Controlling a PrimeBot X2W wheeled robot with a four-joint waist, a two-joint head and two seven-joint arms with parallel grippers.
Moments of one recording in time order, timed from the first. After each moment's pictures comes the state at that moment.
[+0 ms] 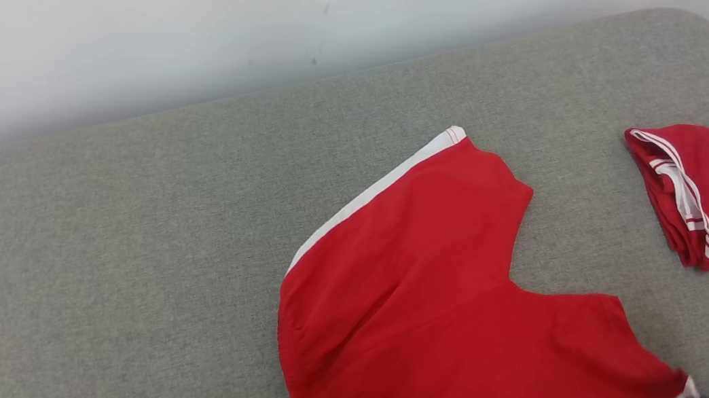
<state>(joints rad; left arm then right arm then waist) -0.22 0.63 -0.94 -0.08 -1.34 0.15 0.24 0.22 -0.35 -0.20 -0.30 0.45 0.13 1.10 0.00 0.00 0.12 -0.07</state>
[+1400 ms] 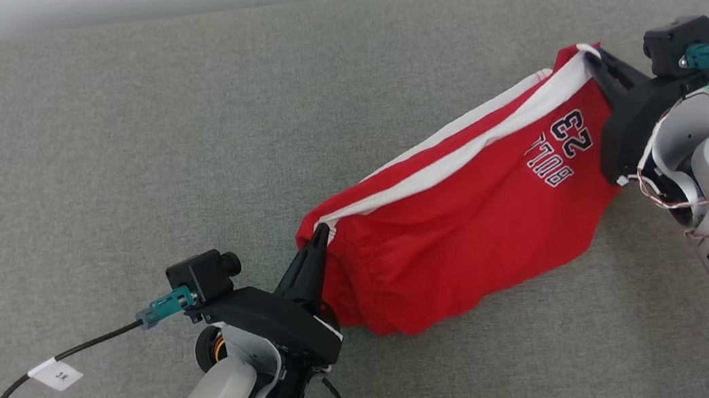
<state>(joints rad) -0.60 0.21 -0.75 0.42 -1.24 -0.02 -0.15 -0.78 -0.42 0.24 0.60 0.24 0.13 0.18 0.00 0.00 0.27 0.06</state>
